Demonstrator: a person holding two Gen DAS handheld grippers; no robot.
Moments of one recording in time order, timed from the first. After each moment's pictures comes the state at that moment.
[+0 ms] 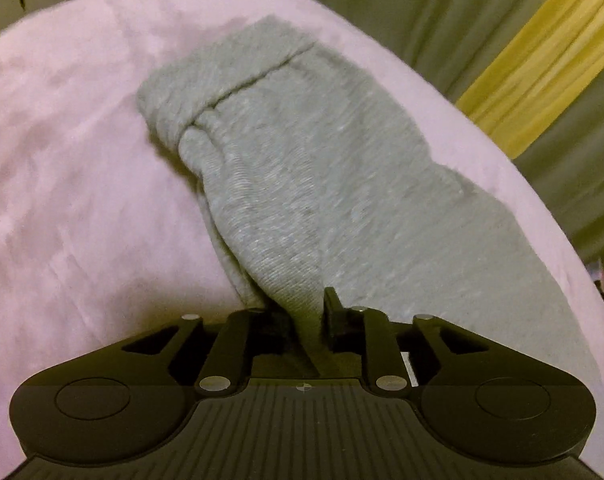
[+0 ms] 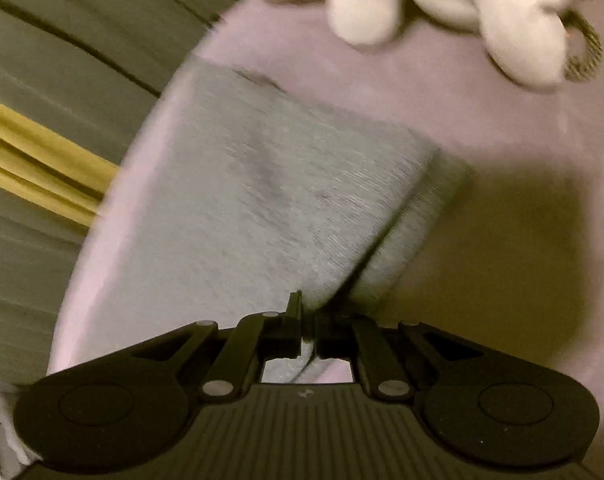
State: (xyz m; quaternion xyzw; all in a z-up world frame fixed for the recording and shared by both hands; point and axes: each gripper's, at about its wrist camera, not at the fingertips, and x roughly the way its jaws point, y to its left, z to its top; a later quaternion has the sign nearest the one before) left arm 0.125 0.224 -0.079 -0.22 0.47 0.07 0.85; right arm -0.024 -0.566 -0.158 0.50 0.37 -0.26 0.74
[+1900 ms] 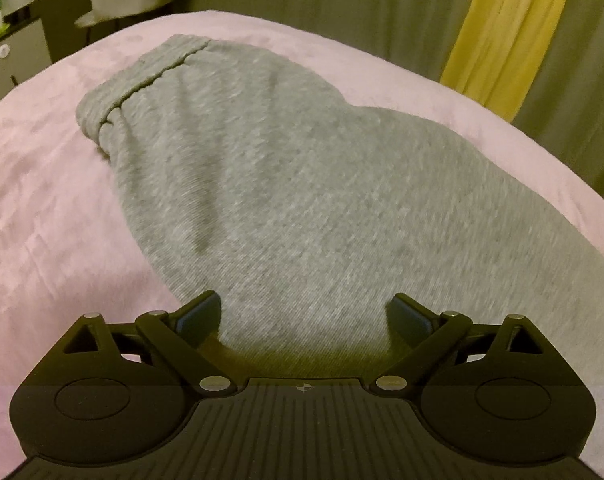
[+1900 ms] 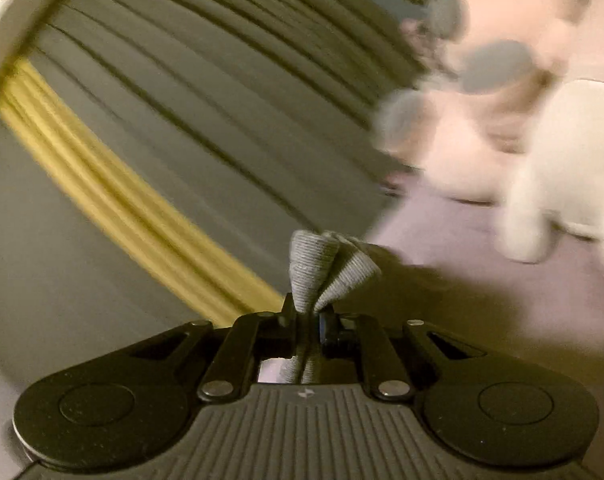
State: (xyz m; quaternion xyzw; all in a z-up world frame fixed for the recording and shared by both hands) left arm 0.108 0.119 -0.090 -0.10 0.46 0.09 0.88; right arm -0.074 -0.591 -0.094 0.47 0.14 -0.20 0.85
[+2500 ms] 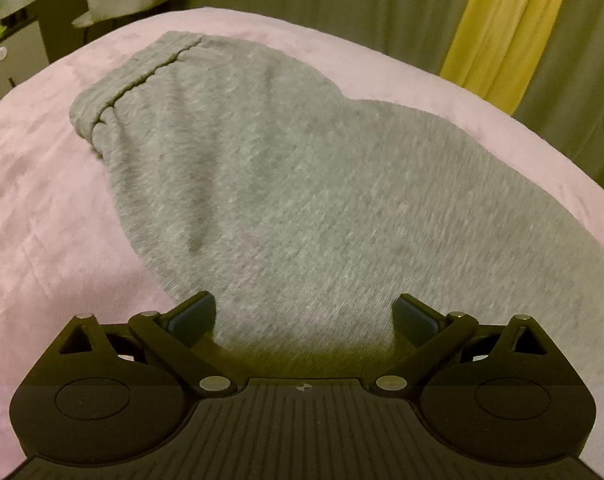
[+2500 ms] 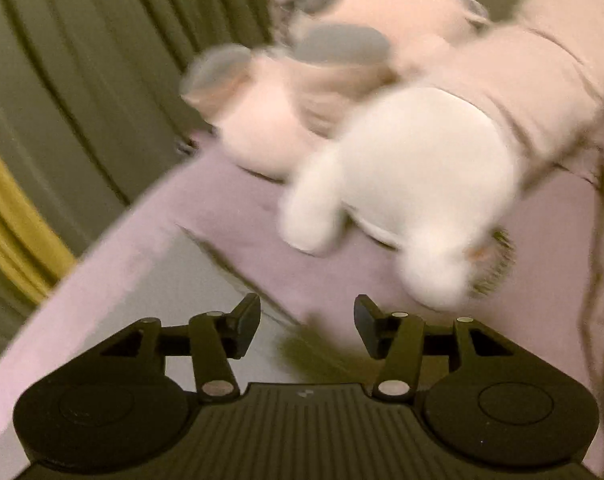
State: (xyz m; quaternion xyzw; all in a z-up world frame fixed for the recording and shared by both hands) left arm 0.113 0.117 -0.094 -0.10 0.47 0.09 0.88; right arm -0.038 -0.591 -0.087 0.33 0.28 -0.36 0.83
